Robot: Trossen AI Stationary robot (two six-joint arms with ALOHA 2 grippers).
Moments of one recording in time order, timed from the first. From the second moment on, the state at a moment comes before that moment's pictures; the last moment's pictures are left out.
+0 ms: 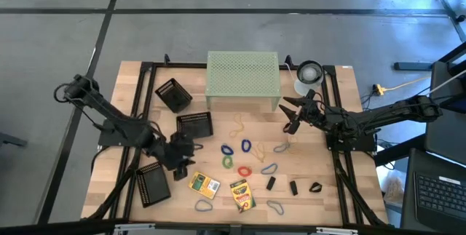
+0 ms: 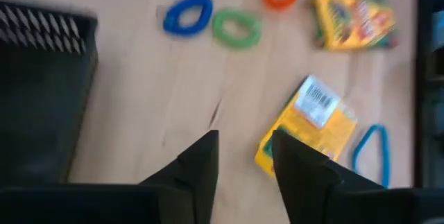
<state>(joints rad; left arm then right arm) -0.57 1.25 0.76 -0.50 -0.32 -0.83 0.12 0.78 0.15 0.61 0.61 0.04</state>
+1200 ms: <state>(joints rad) -0.59 1.59 0.76 -0.52 -0.27 -0.83 0.12 0.78 0.15 0.61 0.61 0.04</state>
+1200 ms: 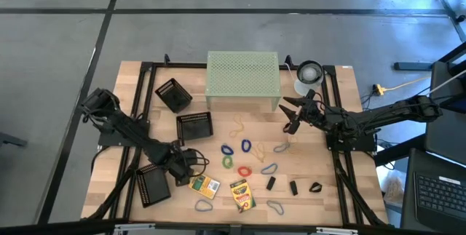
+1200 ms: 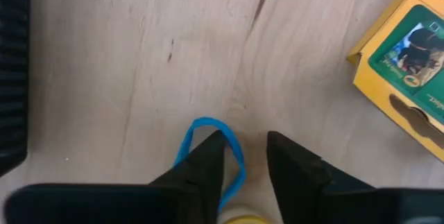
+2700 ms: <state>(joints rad) -0.33 1.51 1.31 -1.34 -0.85 -0.65 0.12 0.78 0.15 0.61 0.61 0.04</state>
